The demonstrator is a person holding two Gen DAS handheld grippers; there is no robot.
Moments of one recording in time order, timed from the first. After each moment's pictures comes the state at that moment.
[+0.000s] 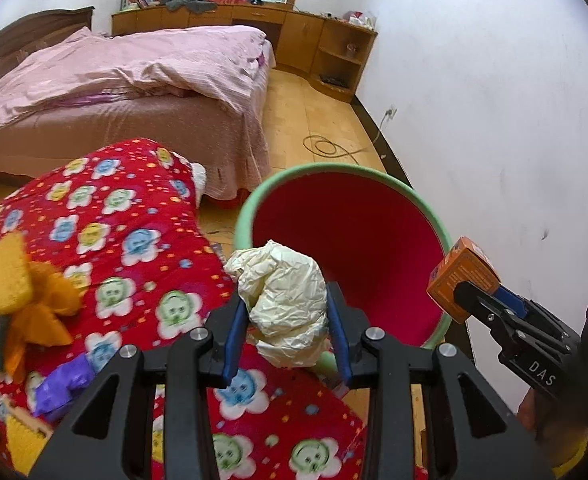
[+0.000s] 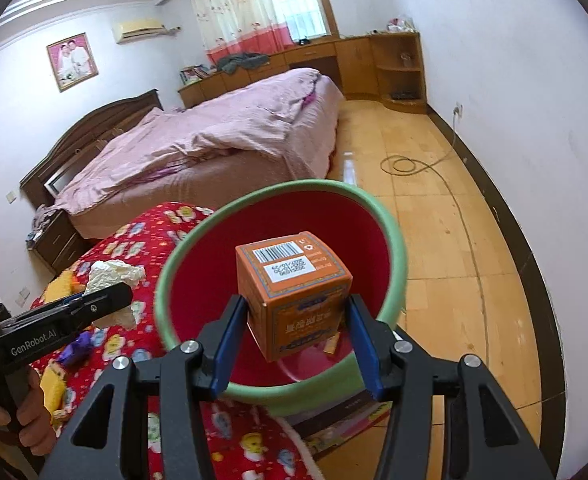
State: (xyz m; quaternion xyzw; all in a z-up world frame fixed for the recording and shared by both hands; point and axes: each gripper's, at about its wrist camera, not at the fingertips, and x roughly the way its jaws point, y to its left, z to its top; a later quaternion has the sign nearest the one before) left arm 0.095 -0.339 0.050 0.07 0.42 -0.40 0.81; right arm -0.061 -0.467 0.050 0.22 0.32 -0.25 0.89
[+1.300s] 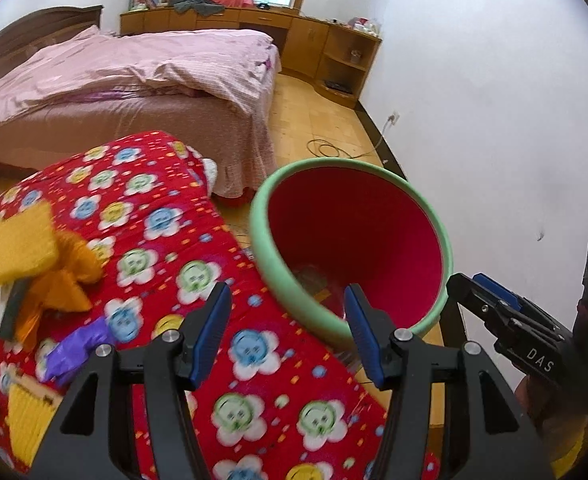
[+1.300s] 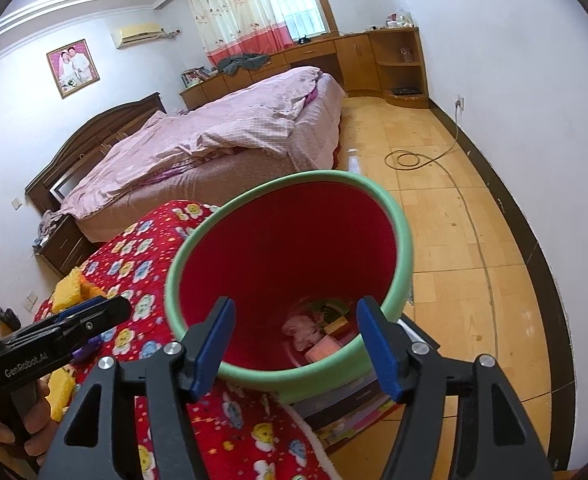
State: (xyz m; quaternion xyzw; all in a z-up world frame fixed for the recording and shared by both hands) left arm 0.079 -0.295 0.057 0.06 0.42 -0.39 0.82; right arm -0.069 -0.453 0.050 0.24 0.31 -0.23 0.89
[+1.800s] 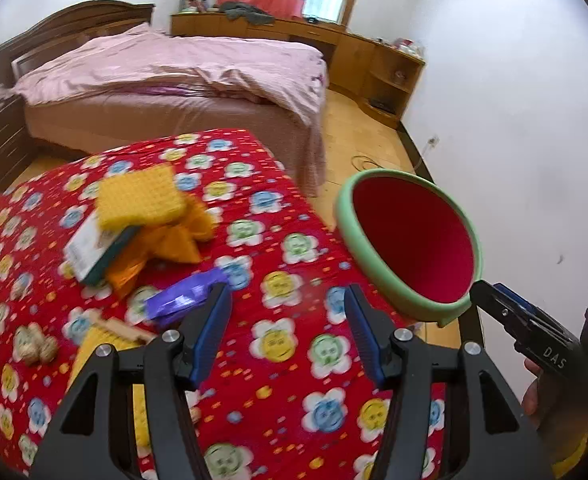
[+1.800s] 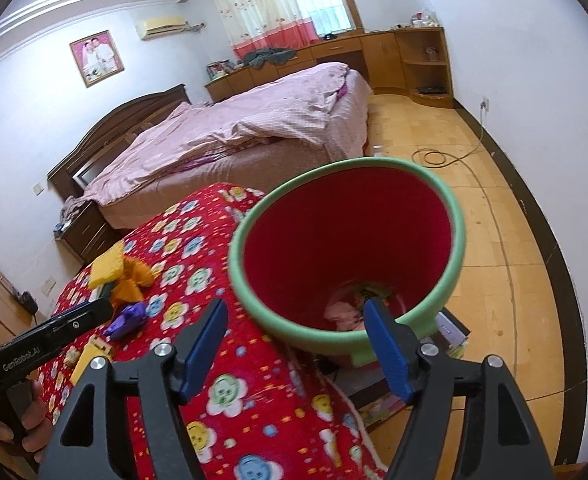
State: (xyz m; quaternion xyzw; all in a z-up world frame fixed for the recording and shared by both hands) left arm 0.070 -0.204 0.069 0.03 0.41 -0.31 0.86; right arm -0.062 -0.399 0.059 0.23 0.32 -0.19 0.90
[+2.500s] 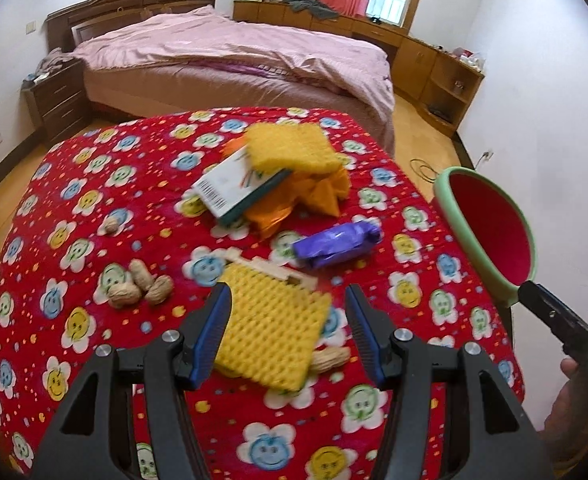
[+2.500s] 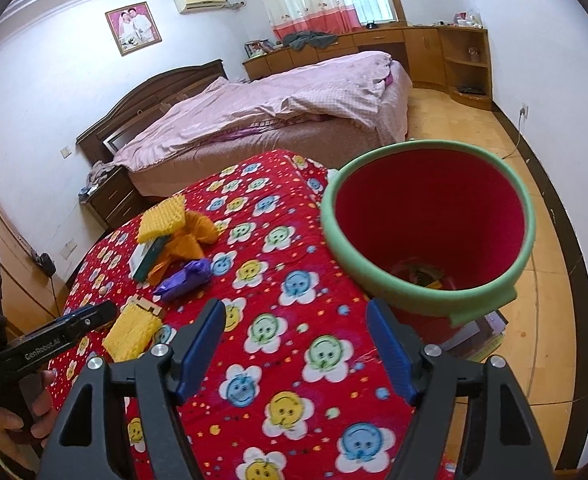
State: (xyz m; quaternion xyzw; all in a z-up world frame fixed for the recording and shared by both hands) left arm 0.082 -0.101 0.045 0.01 0.44 -0.22 0.87; right arm -0.034 -0.320 0.057 0.21 0.34 -0.13 0.91
